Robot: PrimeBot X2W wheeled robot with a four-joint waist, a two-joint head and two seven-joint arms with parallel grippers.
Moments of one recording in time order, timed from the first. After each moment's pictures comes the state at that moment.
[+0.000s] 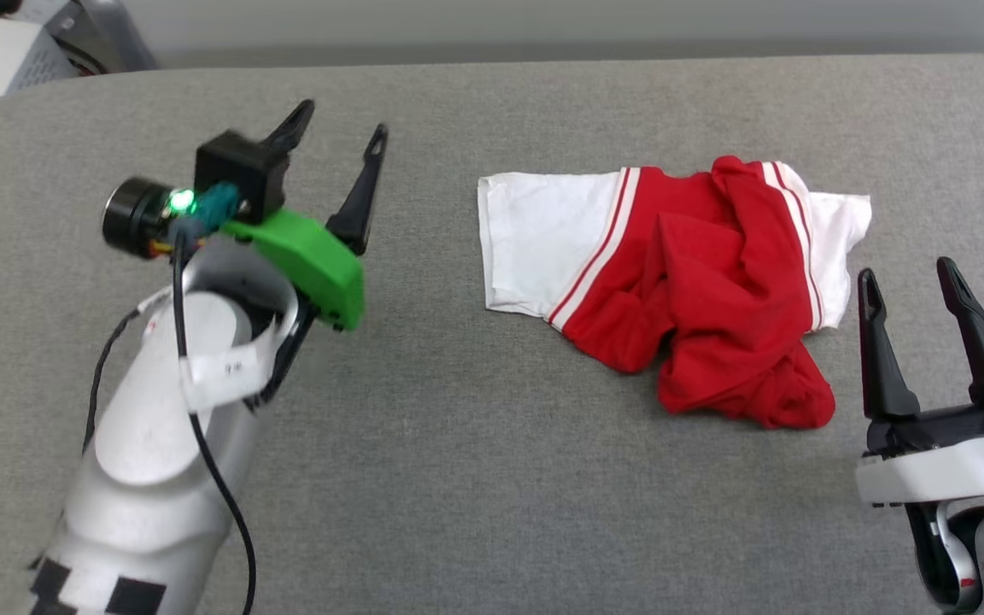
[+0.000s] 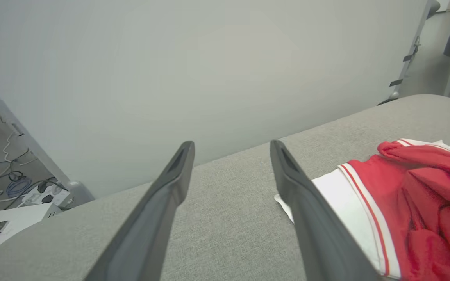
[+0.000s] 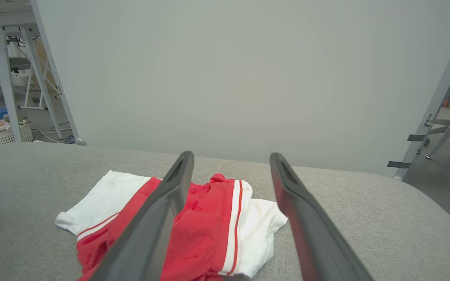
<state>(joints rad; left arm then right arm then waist) -0.63 0.25 -0.29 0.30 -0.26 -0.13 -0.01 -0.09 -0.17 -0.02 -0.08 0.16 0.13 -0.26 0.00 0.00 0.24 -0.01</state>
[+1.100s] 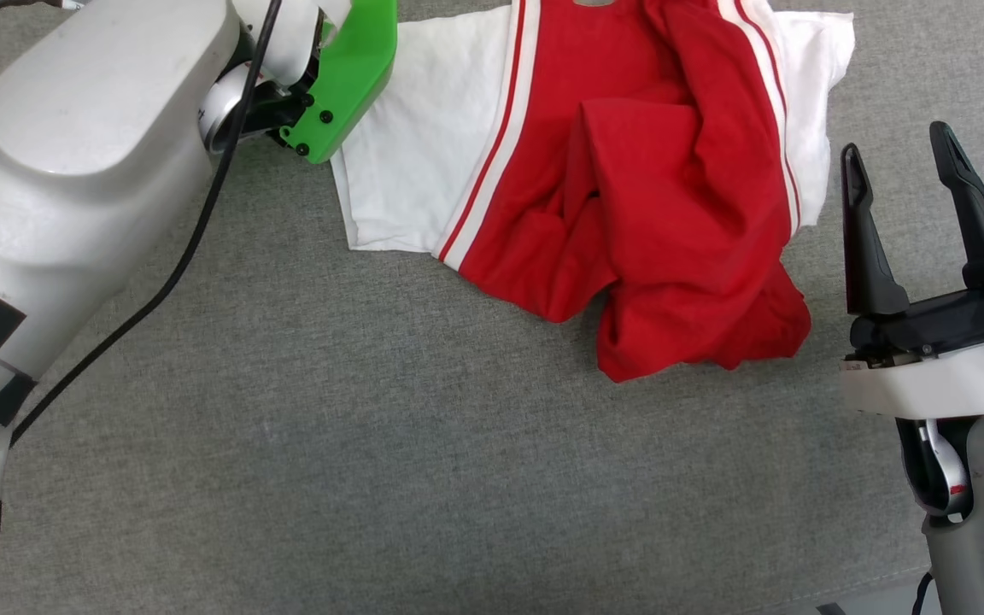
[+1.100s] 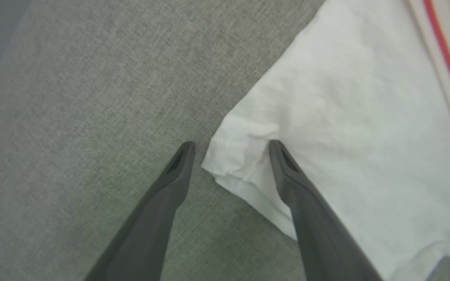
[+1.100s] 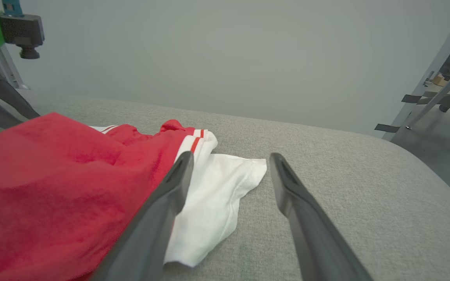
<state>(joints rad) -1.44 0.47 -1.18 0.57 -0.90 -0.13 0.83 -0.30 -0.18 0.06 -0.11 0.14 0.13 -0.26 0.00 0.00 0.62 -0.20</state>
